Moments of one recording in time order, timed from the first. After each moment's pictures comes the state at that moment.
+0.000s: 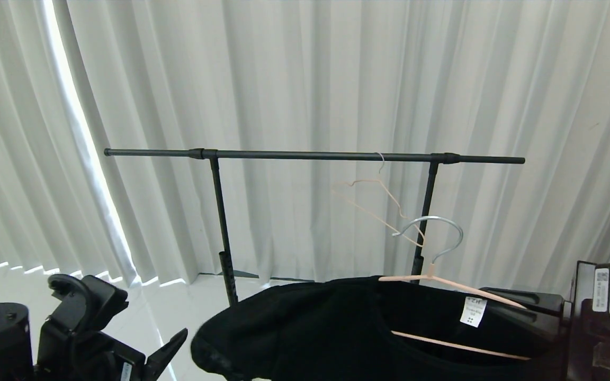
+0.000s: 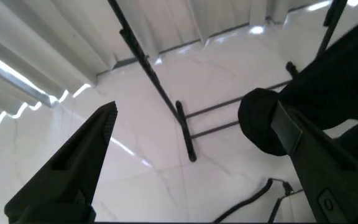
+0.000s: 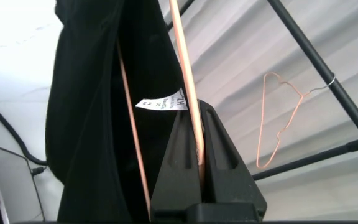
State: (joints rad) left arm -0.22 1.31 -0.05 -0.81 0.00 0.27; right arm 0.62 1.16 -0.40 -0.49 0.31 -0.55
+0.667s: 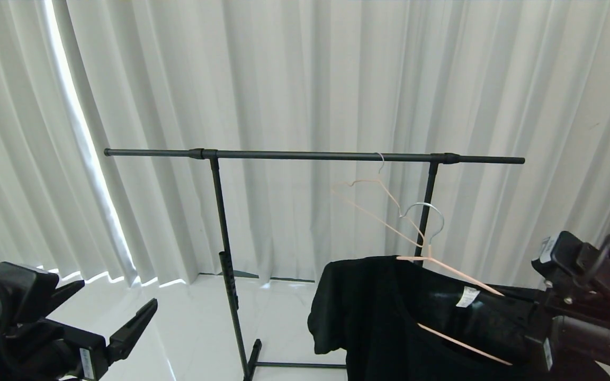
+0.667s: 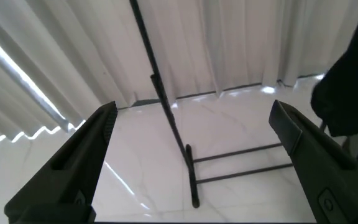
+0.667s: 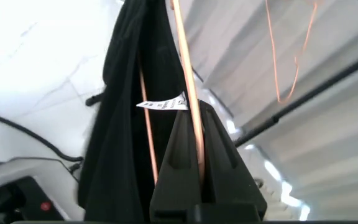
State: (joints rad) left arm -0.19 1.13 -0.07 -0.81 0.09 0.22; right arm 0.59 1.28 -0.41 -0.48 0.09 -0.25
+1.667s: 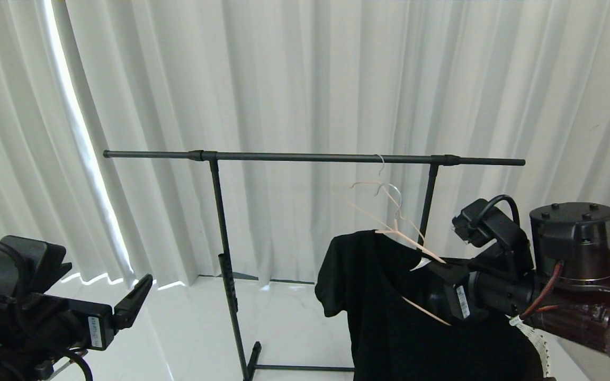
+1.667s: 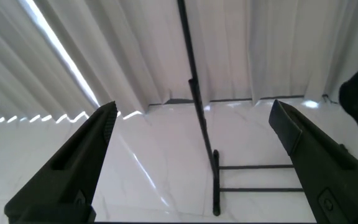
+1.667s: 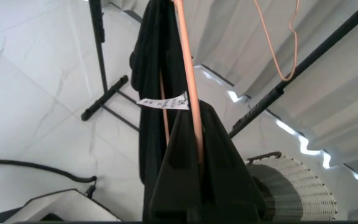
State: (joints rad) left arm -0.26 1.19 -0.15 -0.81 0.28 0.22; right arm 0.70 1.56 -0.62 -0.52 -0.14 -0.04
